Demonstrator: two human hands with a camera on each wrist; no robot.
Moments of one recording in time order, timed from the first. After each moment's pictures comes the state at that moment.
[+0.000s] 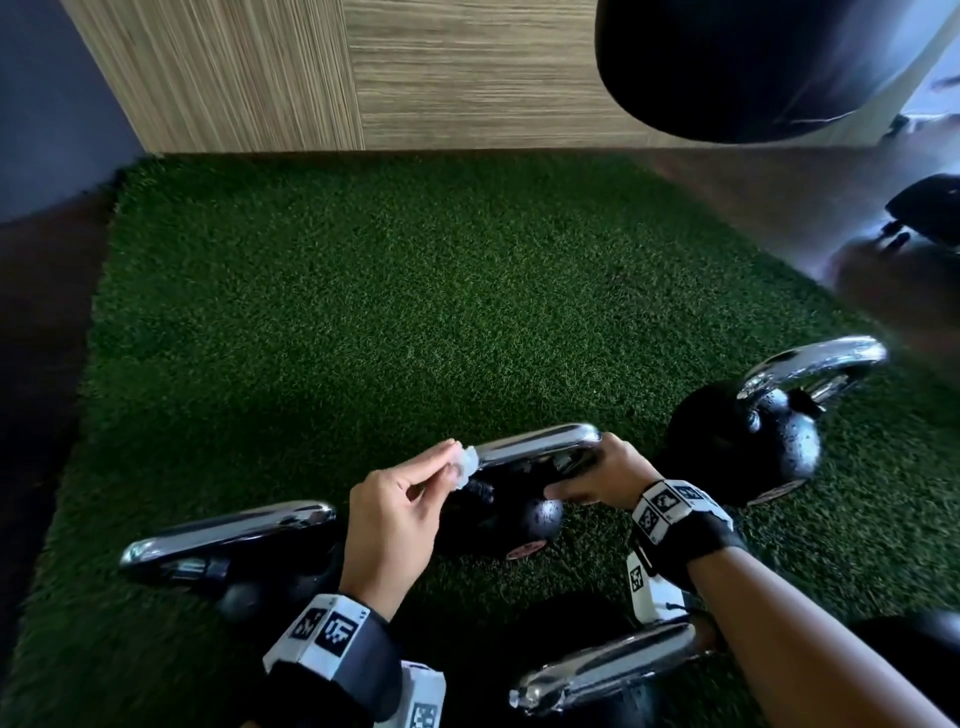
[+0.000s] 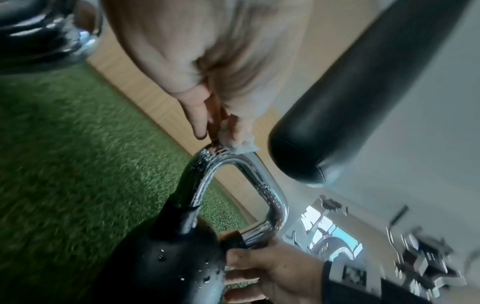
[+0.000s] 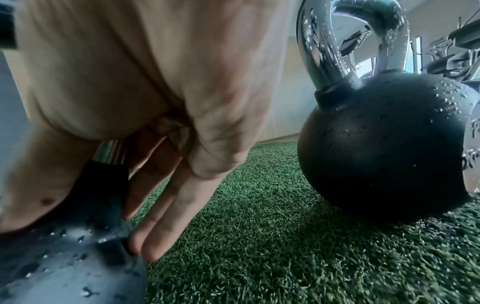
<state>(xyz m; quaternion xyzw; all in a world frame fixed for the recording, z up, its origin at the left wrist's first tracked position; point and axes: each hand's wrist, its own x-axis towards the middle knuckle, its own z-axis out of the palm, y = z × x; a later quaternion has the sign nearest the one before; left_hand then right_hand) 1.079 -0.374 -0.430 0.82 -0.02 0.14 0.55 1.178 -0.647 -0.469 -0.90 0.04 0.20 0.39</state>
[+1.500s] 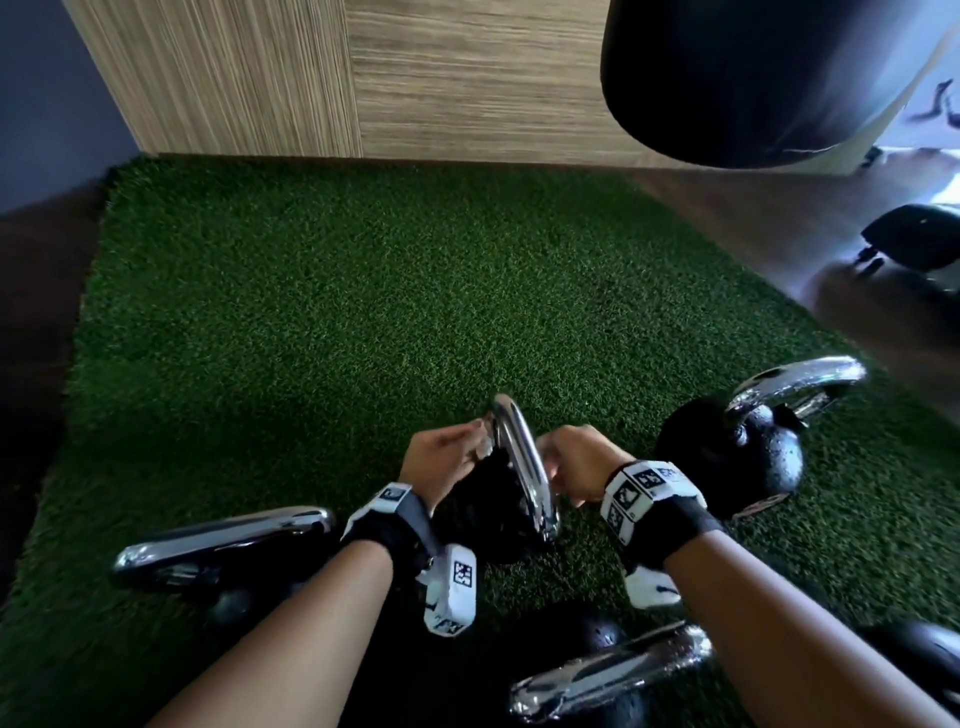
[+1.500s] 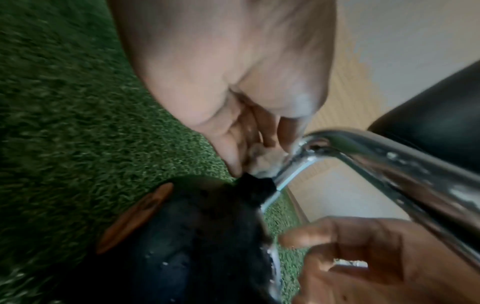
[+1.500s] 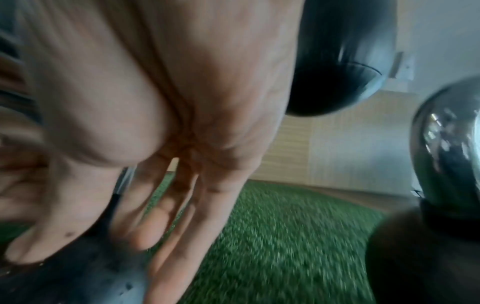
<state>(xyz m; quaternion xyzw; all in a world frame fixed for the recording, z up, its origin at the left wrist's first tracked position) 1.179 -0.404 -0.480 0.75 0.10 -0.07 0.65 1.184 -0.607 -0.421 -0.93 -0.10 0.26 0.23</state>
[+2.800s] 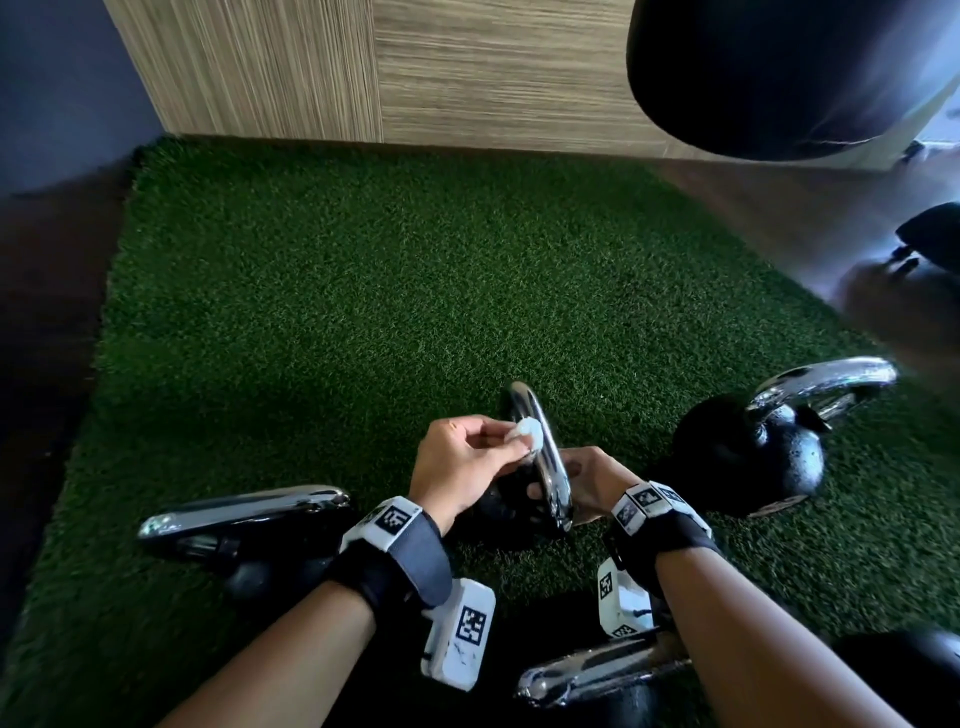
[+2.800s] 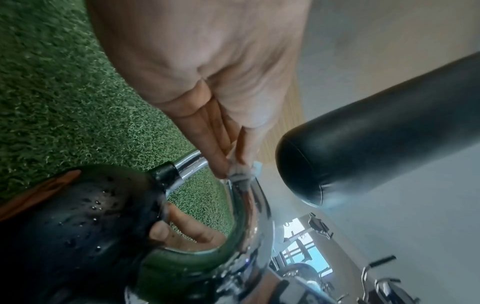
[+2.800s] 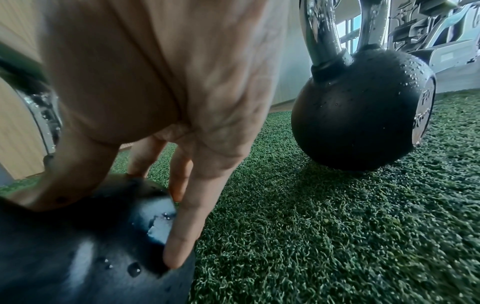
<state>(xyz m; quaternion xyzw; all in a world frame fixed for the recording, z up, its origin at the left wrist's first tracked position) 1.137 -0.409 -0.439 0.72 0.07 -0.04 0.69 1.175 -0.616 -0.477 -0.70 0.09 0.35 0.61</state>
